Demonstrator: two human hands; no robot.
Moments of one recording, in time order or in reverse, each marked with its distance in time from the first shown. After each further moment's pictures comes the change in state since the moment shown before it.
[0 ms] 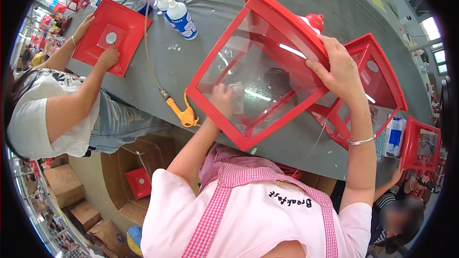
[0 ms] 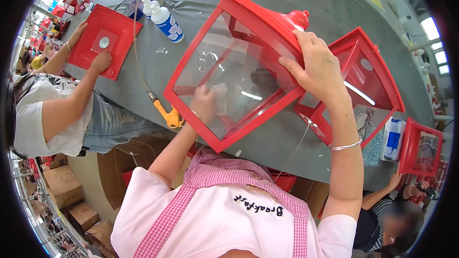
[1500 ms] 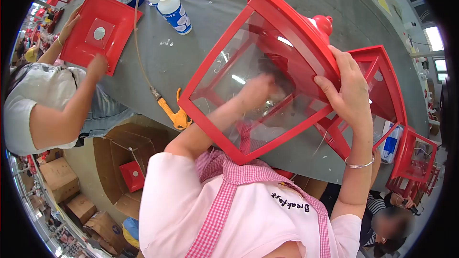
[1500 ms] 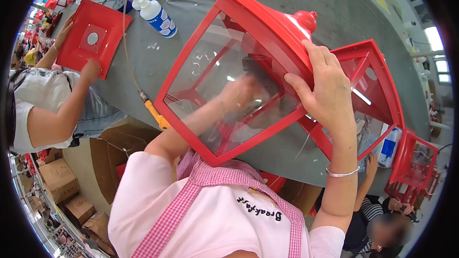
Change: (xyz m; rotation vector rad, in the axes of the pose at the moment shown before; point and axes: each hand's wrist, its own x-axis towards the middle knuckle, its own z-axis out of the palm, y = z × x) left_hand 0.102 0.041 0.040 -0.282 -0.287 0.316; right_hand 0.007 -0.003 -0.004 0.048 -0.009 0.018
